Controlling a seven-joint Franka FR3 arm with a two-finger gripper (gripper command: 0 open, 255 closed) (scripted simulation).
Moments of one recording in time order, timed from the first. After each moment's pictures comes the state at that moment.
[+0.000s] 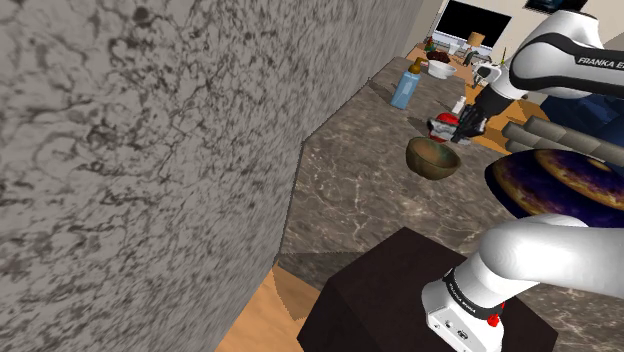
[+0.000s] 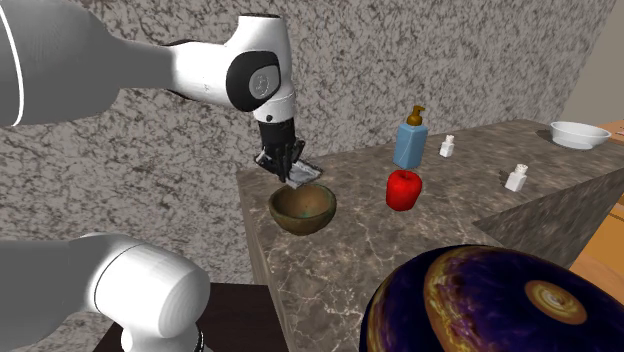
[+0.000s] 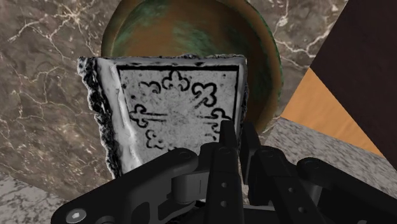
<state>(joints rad) -0.33 -0.82 -0.23 -2.60 -0.12 1.96 -1.21</state>
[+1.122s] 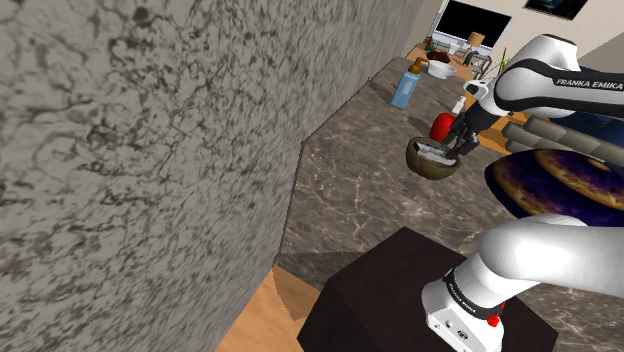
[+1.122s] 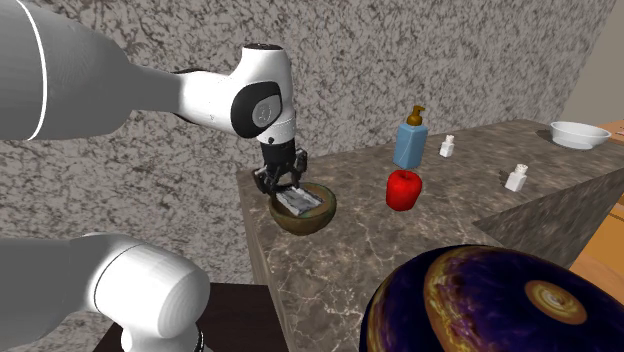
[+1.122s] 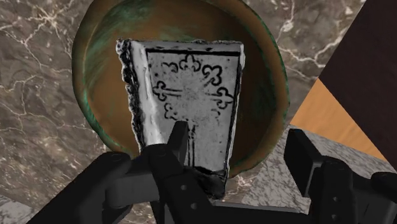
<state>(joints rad) -0.33 -0.80 -0.25 -2.70 -0.14 2.08 -1.21</state>
